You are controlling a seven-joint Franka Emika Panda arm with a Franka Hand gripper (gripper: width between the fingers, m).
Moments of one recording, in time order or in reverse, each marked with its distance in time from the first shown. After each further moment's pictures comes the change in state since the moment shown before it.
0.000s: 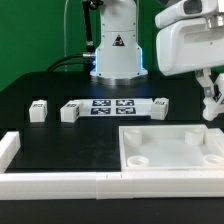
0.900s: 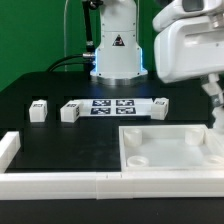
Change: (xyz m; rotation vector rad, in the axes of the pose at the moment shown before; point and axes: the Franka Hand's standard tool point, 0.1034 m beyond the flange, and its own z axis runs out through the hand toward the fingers) arm 0.060 0.041 0.010 -0.033 0.133 0.036
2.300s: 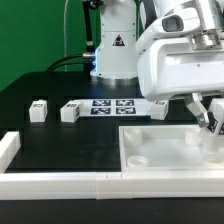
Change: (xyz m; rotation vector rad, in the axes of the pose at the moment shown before) arm -0.001 0.021 0.021 -0.054 0.154 -0.063
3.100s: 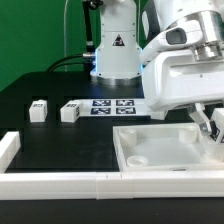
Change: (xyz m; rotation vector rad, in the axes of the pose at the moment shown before) arm -0.015 -0.010 0.010 0.014 -0.015 0.002
